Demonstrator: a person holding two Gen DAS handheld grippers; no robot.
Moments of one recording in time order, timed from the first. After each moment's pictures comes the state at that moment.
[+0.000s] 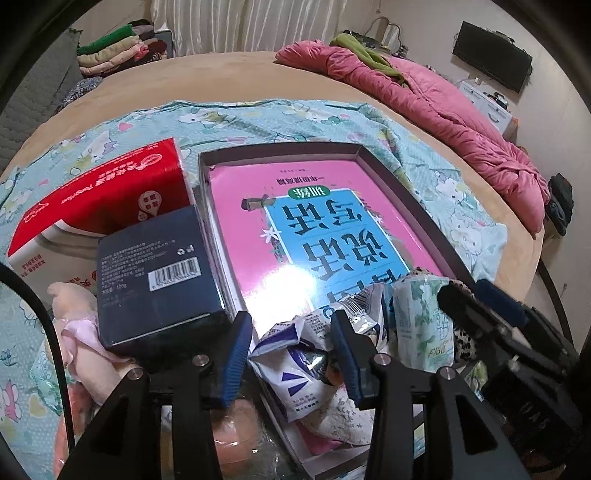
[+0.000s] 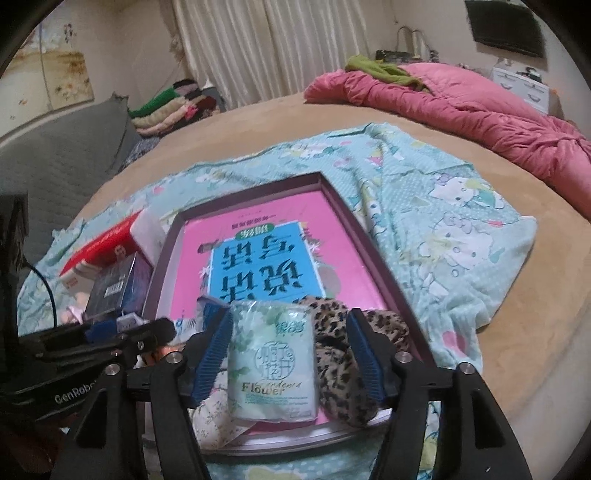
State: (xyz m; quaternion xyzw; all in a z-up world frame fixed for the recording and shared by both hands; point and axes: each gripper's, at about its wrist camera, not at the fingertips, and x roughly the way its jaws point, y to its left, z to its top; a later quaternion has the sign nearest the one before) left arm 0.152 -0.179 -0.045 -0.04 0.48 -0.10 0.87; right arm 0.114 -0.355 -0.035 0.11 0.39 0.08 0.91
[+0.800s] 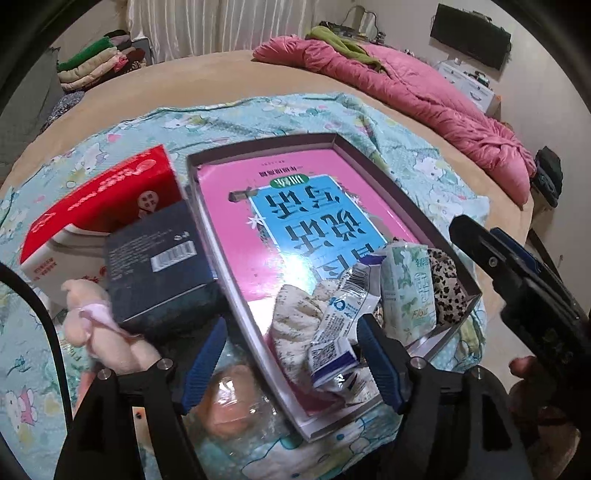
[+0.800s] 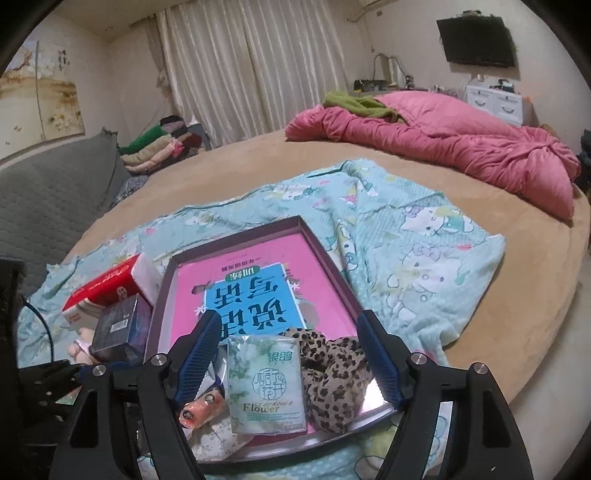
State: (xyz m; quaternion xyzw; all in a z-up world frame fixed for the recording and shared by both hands) left arm 0.126 -0.180 -0.029 -0.01 0.48 -0.13 0.87; right arm 0.094 -0.365 -0.007 0.11 0.33 0.02 0.94
